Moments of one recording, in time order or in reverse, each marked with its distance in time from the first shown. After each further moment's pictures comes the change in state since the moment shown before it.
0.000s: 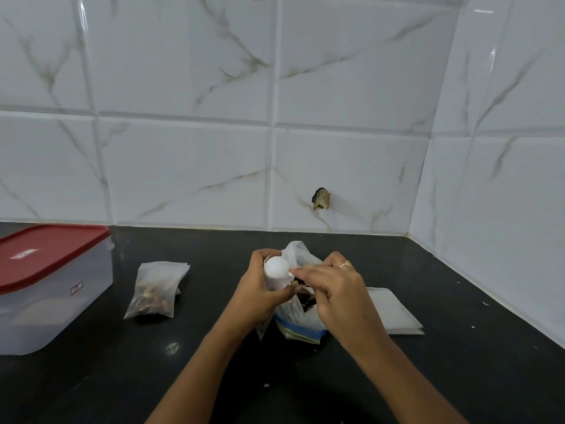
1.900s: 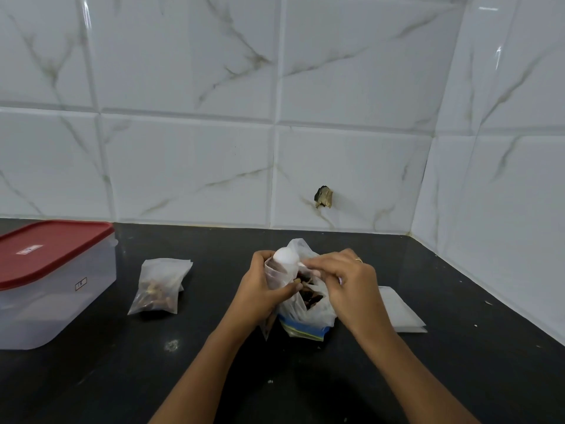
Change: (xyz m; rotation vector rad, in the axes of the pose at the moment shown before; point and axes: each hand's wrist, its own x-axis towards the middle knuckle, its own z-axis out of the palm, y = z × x) left_hand -0.003 -0.009 -0.002 0.001 0.045 -0.047; right_hand 0.004 0.009 0.000 0.197 0.056 0.179
